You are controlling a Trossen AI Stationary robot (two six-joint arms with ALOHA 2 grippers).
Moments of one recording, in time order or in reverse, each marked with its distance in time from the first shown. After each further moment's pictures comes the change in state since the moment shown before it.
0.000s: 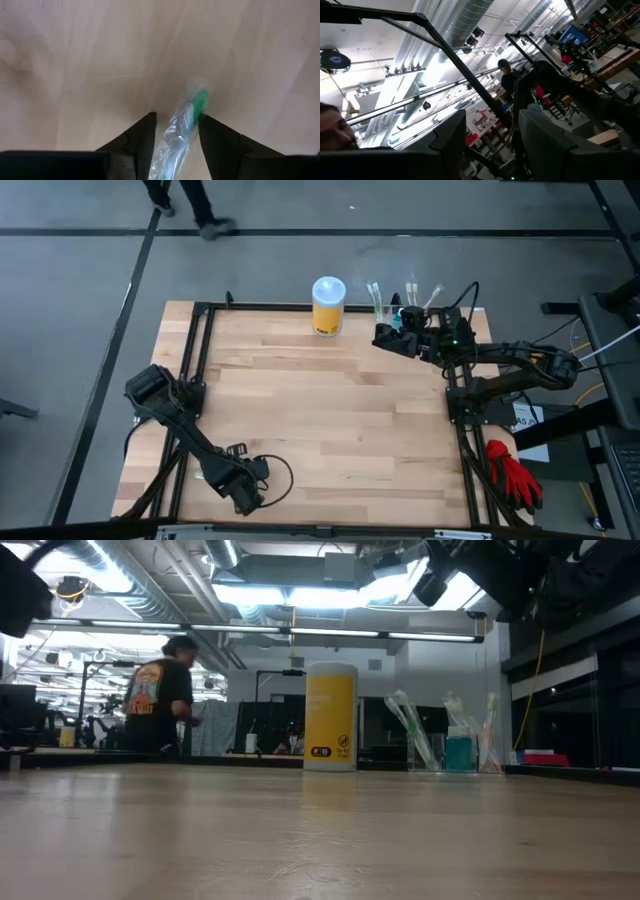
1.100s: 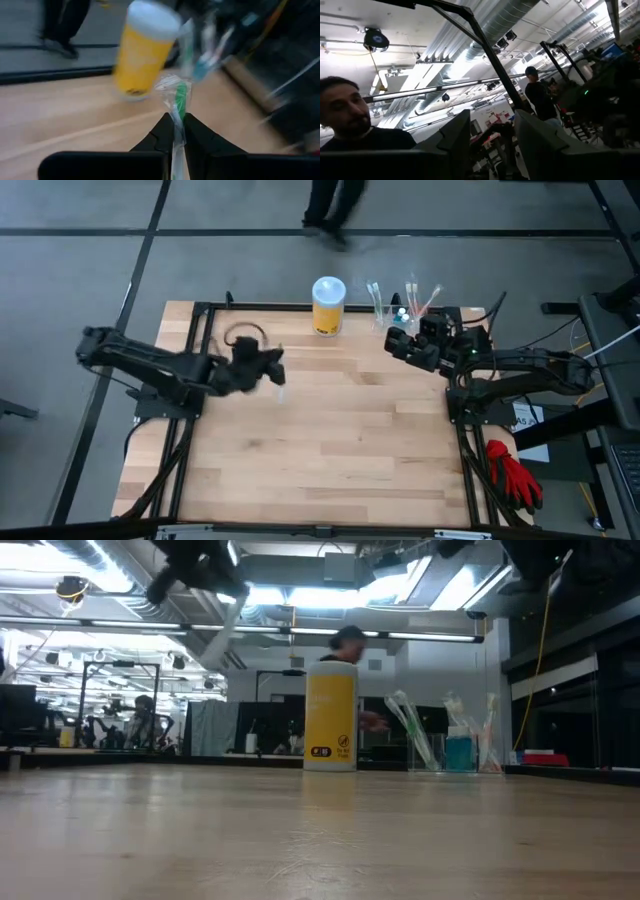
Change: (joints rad) left arm 0.596 -0.694 -0.168 0.250 -0.858 0.076; right arm 0.137 -0.153 0.000 -0.014 0.044 -0.119
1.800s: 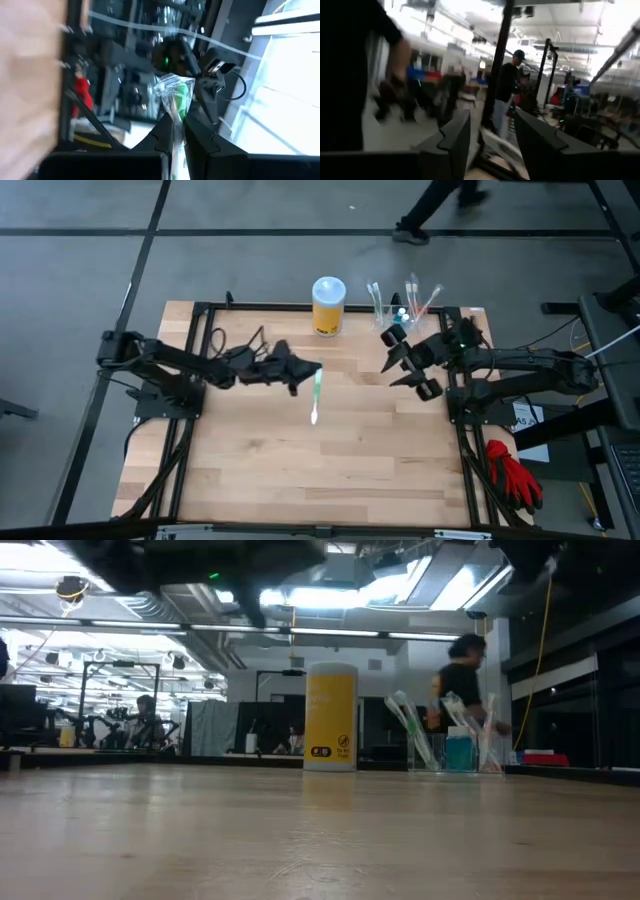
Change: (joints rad) left arm 0.244 0.199 -0.348 1.411 0.848 -0.765; right arm 0.051 -0.048 0.077 -0.424 -0.165 -0.945
